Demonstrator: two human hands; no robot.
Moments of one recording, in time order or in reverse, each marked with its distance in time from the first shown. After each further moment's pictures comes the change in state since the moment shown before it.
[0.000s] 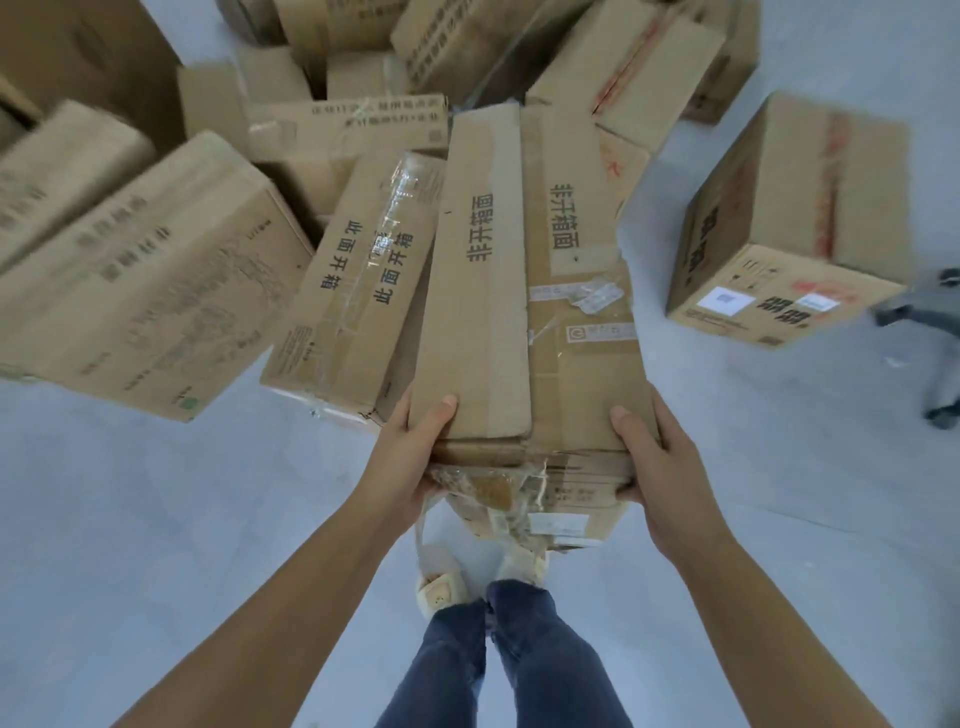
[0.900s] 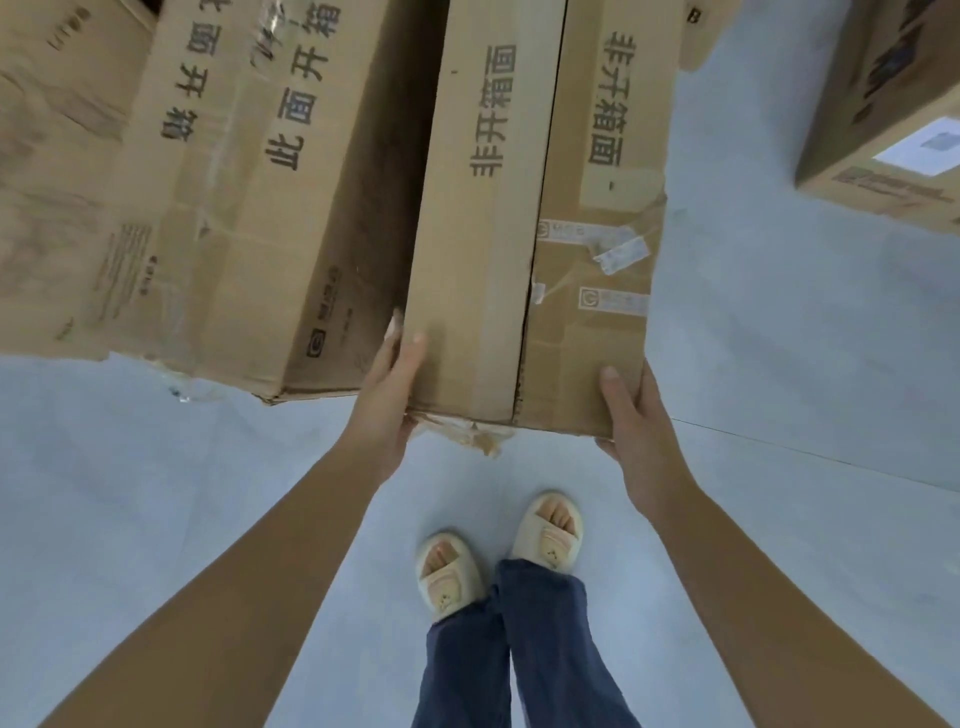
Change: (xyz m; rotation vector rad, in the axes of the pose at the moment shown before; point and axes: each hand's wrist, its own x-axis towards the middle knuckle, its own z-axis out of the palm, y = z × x) left_hand 0.284 -0.143 -0.079 0.141 0.090 -0.092; right_hand 0.238 0.233 0.051 0.057 -0.026 0.259
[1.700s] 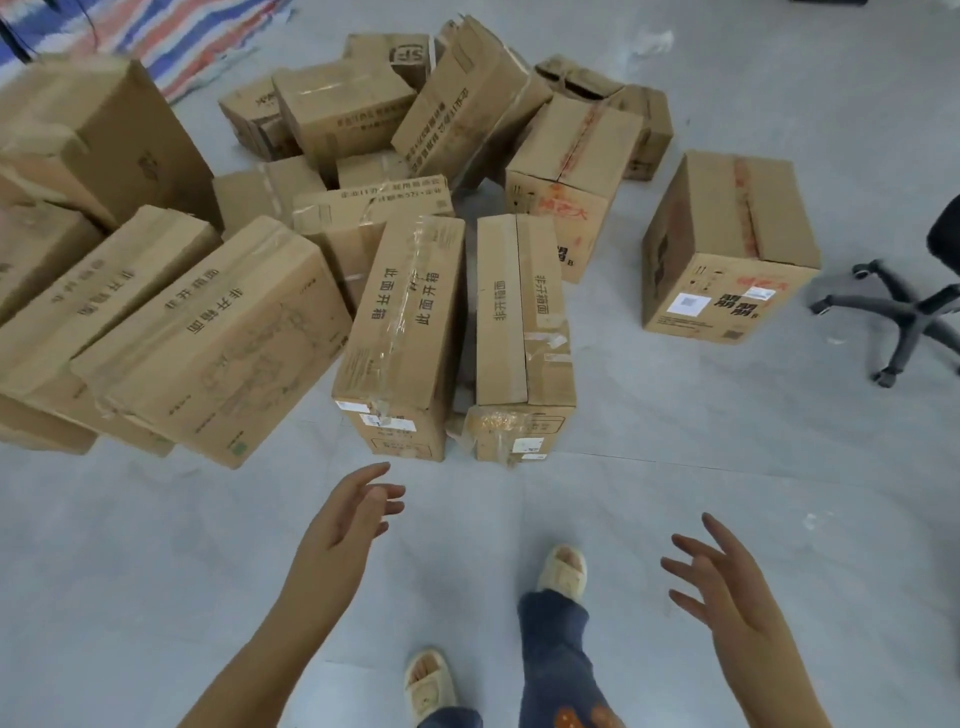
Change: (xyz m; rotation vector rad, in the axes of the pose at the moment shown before) left_hand -0.526 0.075 -0.169 0.401 0.000 0.533; right_hand -0.560 -0.011 0.019 -0.027 0.312 -0.342
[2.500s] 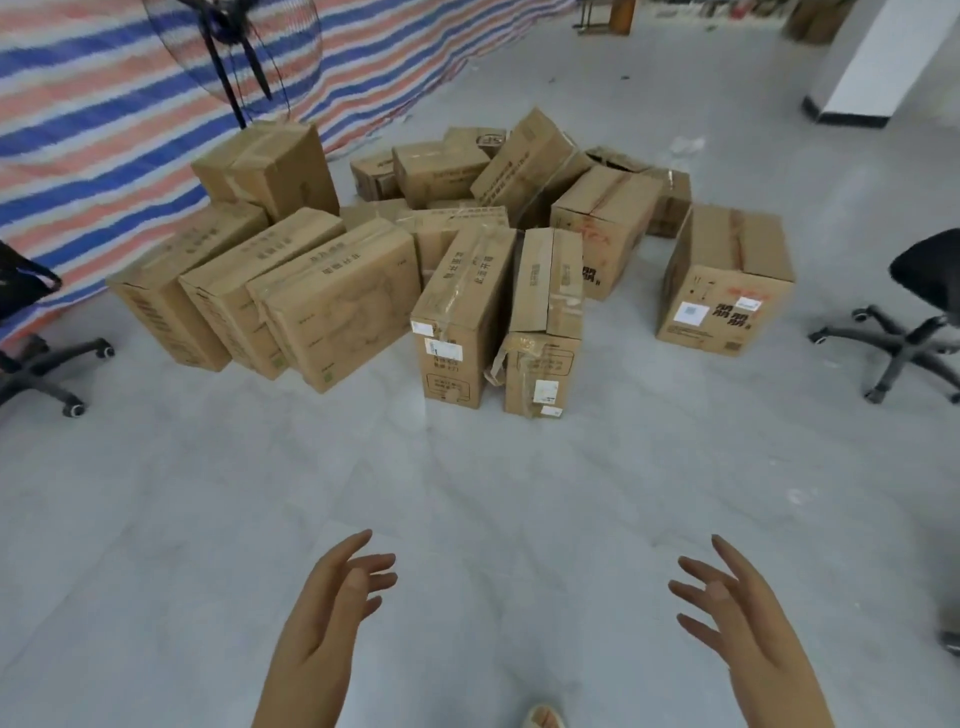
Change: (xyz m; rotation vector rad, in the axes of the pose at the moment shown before) left_hand -0.517 -0.138 0.006 -0.182 0.284 0.169; right_hand -0.372 0.161 -0.172 0.072 -0.110 -0.211
